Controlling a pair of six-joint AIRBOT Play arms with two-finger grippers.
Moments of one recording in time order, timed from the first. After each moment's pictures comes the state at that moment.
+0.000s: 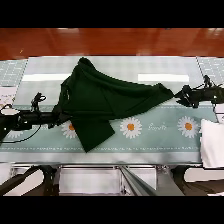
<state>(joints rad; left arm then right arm) 0.28 -1.16 0.50 0.54 -1.08 -1.15 -0.45 -1.59 1.08 -0.87 1.06 1.40</state>
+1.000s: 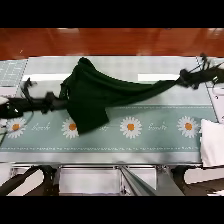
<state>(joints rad) 0.29 -1.11 0.75 0.51 -1.12 -1.15 -0.33 -1.60 1.45 -0.93 1.16 1.38</state>
